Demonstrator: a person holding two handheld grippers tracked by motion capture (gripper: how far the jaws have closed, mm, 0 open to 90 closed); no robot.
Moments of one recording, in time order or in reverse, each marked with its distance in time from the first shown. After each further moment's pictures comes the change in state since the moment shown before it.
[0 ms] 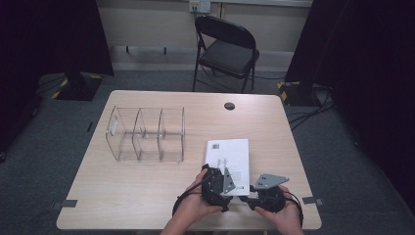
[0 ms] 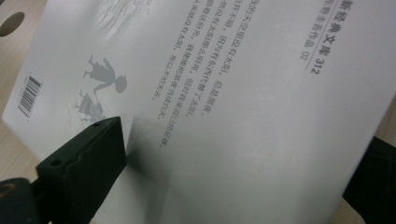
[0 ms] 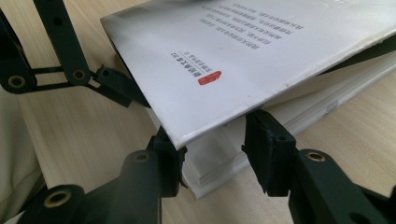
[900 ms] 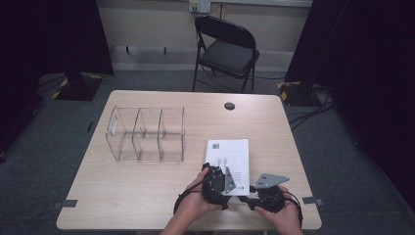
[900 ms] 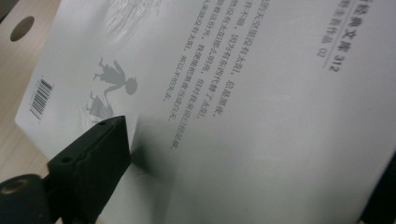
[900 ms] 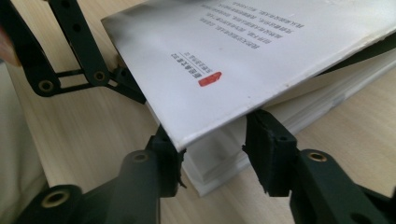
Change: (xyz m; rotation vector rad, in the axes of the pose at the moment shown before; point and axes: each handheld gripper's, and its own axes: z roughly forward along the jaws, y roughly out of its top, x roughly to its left) left arm 0.000 0.000 0.005 -0.004 0.033 0.066; right arm -0.002 -0.003 0.004 0.001 0.021 0.061
